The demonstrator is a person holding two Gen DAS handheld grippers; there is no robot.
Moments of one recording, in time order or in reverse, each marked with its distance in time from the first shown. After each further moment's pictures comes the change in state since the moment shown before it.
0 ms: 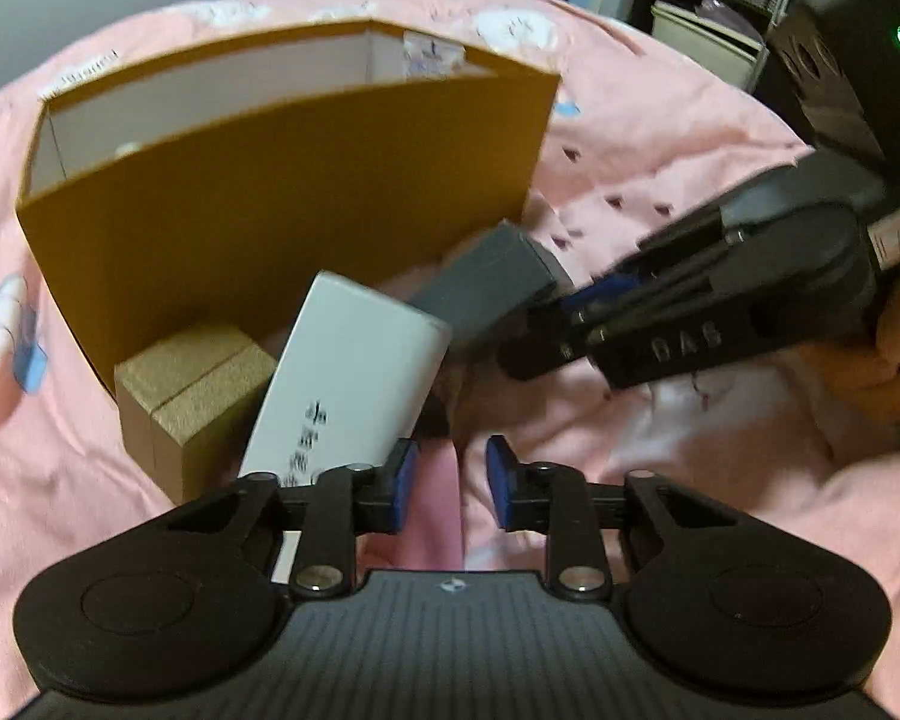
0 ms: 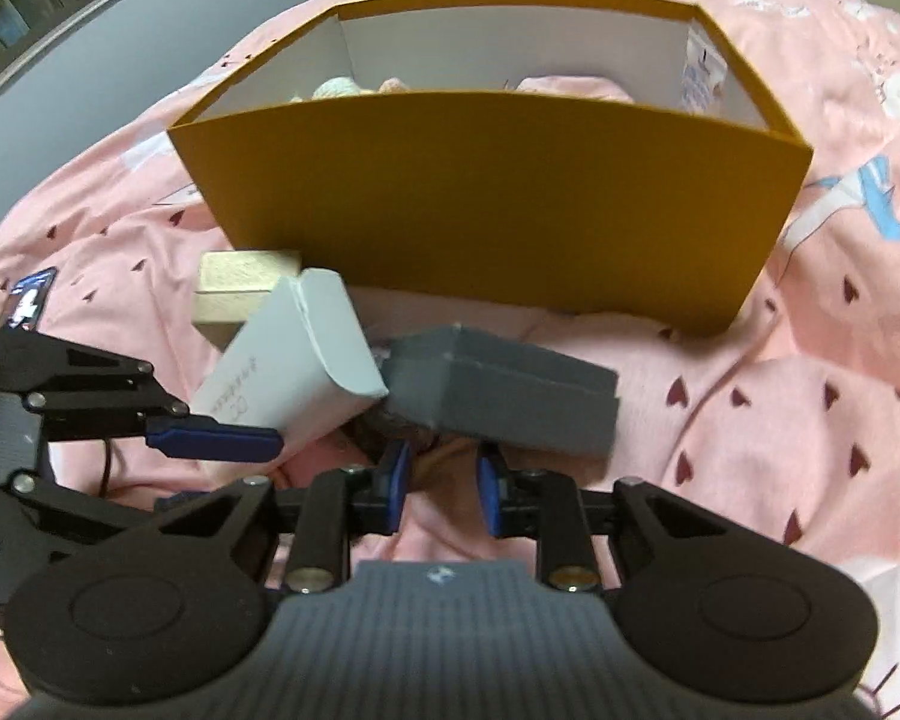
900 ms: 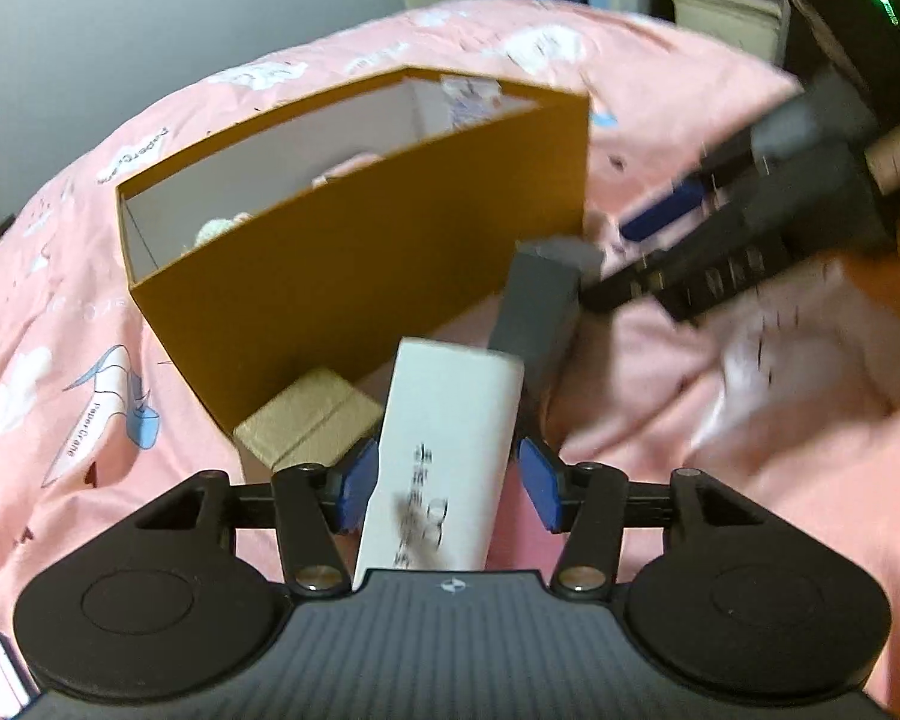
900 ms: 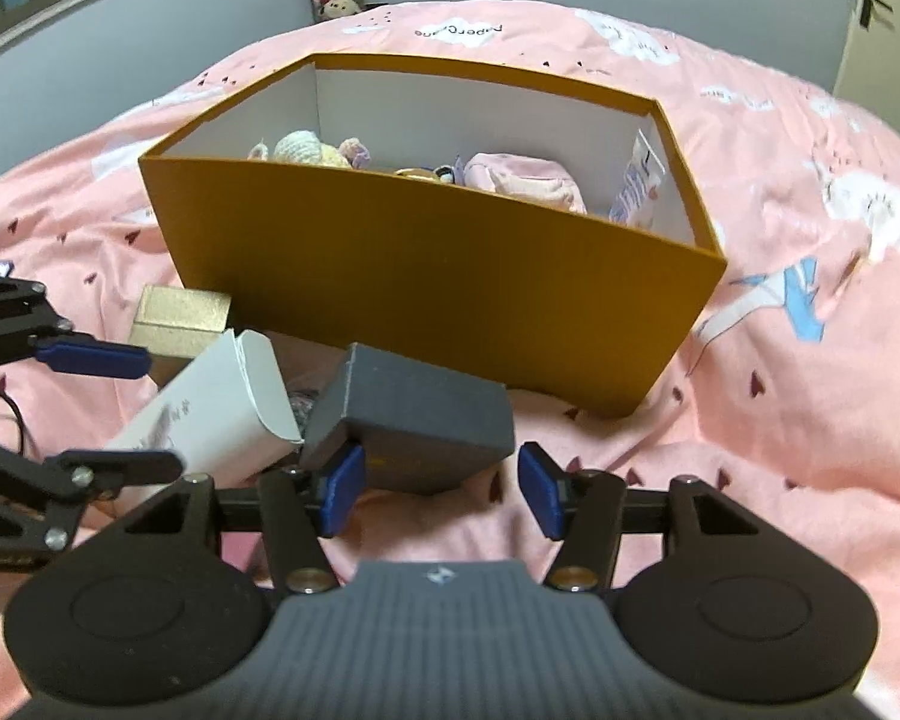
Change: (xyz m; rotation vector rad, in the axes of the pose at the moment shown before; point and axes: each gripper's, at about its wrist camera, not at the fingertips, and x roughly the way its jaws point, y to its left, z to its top) left arm -0.017 -0.014 -0.003 0.163 -0.014 0.204; right arm -0.016 -0.003 0.011 -0.125 -0.101 -0.144
